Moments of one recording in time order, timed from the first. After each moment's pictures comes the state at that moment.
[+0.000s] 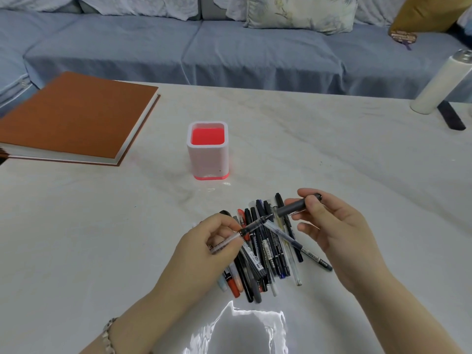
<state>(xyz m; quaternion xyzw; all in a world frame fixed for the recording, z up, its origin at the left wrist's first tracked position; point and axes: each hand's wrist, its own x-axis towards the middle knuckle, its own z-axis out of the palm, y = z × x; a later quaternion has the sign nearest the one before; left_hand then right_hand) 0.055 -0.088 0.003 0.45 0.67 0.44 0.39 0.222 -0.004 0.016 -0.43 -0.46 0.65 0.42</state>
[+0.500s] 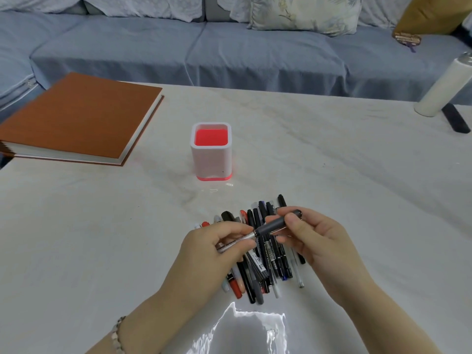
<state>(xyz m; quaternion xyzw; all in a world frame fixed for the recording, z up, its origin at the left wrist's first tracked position) 0.061 -0.088 0.013 0.45 0.67 0.45 0.37 0.211 -0.017 0.010 -0.40 -0.47 0.70 0.36</state>
